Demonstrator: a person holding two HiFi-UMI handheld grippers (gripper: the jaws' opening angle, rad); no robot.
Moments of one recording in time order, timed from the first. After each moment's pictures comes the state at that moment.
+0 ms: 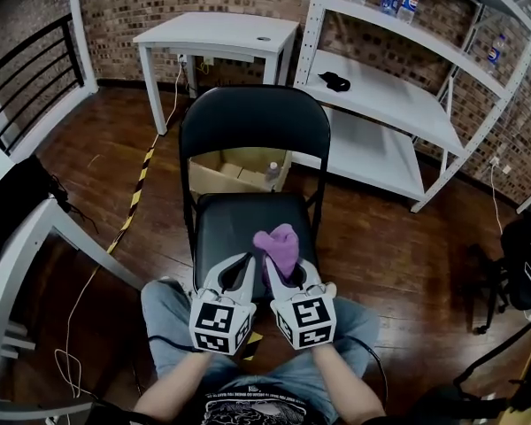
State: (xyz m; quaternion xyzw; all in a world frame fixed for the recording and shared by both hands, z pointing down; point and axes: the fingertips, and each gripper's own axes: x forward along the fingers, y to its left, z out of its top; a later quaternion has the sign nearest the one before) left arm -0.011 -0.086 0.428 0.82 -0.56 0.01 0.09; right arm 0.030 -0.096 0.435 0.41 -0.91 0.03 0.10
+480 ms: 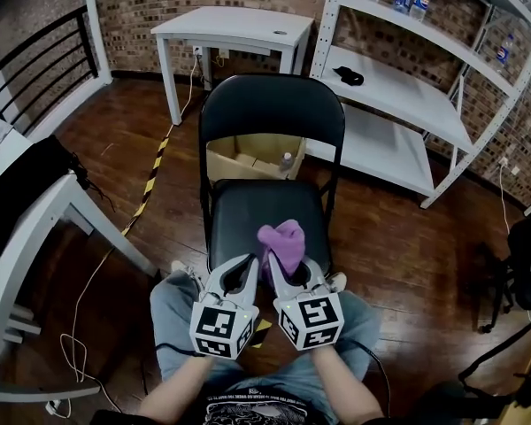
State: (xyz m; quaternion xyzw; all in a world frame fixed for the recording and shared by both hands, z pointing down) left arm -0.028 -0.026 0.424 0.81 -0.58 0.00 0.09; right arm 0.010 -0.044 0.423 0.40 -0.91 0.06 0.06
